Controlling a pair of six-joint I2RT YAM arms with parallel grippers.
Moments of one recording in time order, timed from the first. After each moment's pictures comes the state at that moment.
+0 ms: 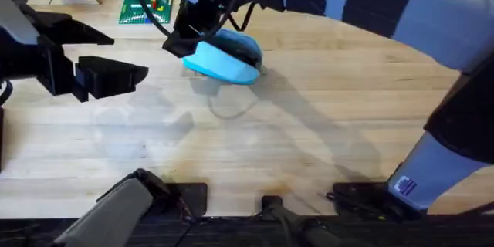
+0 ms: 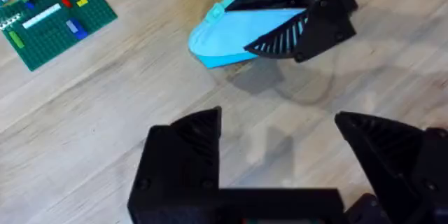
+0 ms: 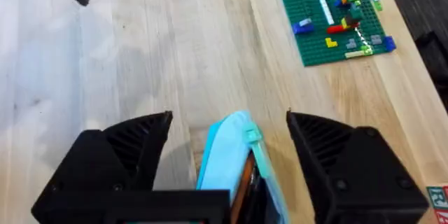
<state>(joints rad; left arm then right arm) 0.70 1.17 1.23 -1.46 0.85 1.22 0.75 1.99 1.71 -0.41 -0.40 -0.44</state>
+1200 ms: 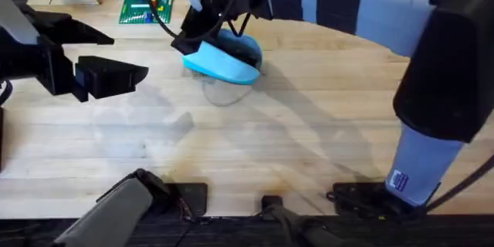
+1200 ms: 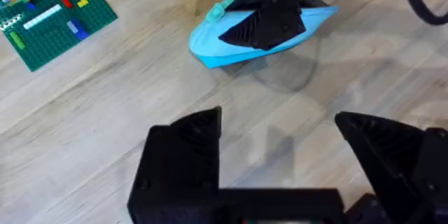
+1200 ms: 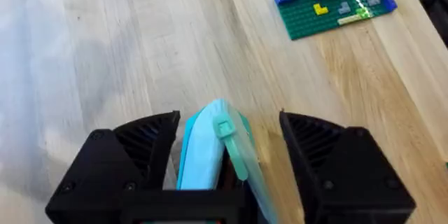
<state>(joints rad) 0.70 1.17 1.23 -1.46 0.85 1.23 0.72 2.10 1.72 -0.33 -0.37 -0.38</state>
